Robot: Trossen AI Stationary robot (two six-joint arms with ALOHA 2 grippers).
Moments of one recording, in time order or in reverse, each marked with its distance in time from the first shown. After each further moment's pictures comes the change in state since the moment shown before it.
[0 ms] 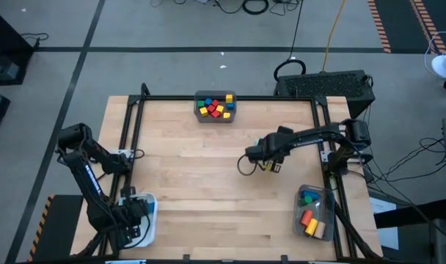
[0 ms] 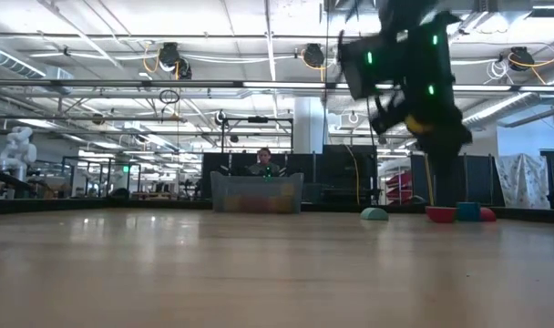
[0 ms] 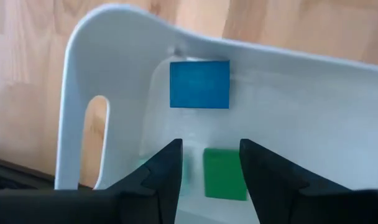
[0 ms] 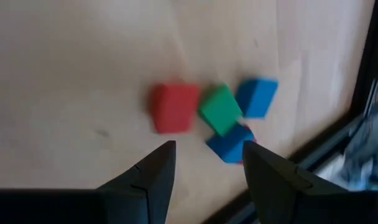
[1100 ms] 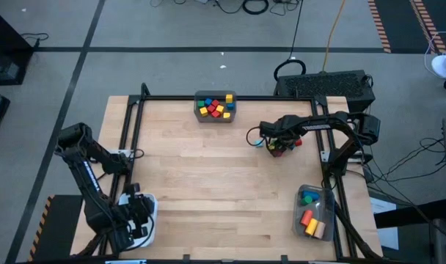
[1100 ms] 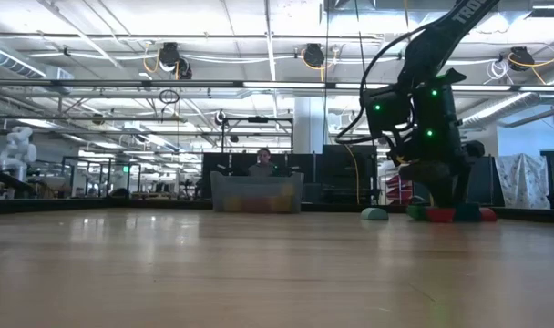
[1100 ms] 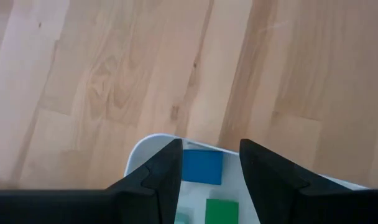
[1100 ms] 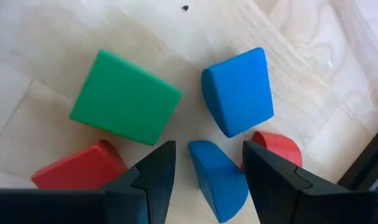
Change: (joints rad) left arm 0.060 -0.002 0.179 -0.148 -0.247 0.033; right arm -0.351 -0.108 -0.284 0.337 -0.135 0.165
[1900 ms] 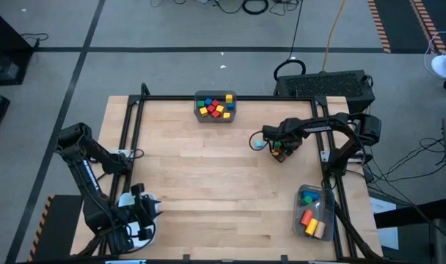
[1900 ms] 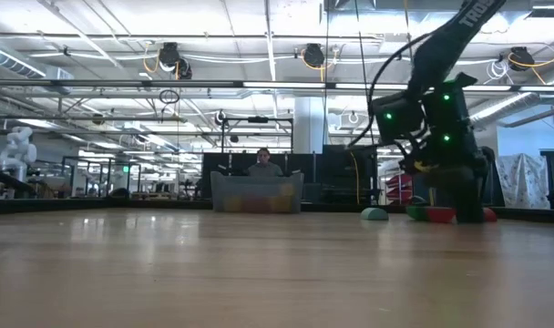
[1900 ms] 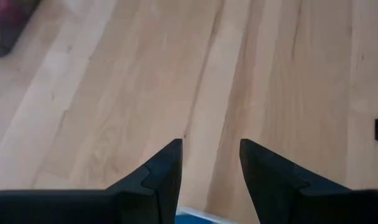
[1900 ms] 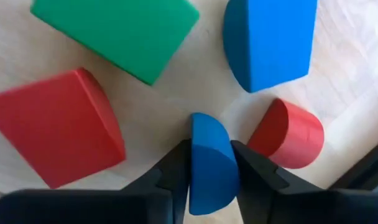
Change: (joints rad) left arm 0.016 0.000 0.056 0.051 -0.228 0.061; right arm 0.005 -0.010 -0.069 -0.012 -0.061 -0.109
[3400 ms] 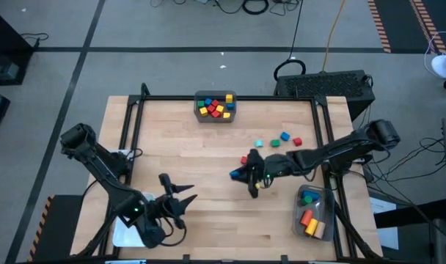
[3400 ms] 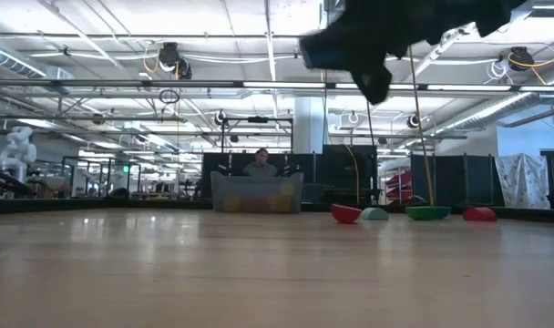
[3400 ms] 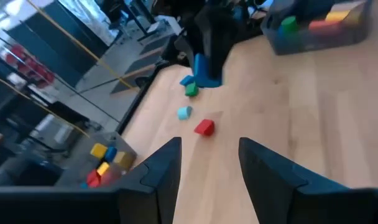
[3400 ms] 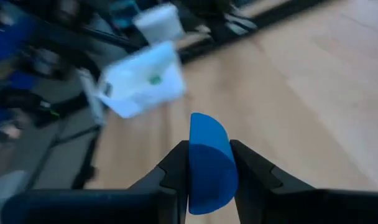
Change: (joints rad) left arm 0.271 0.033 0.000 0.578 -0.481 0.877; right arm 0.587 -0.181 -0.023 1.251 -0.040 0.024
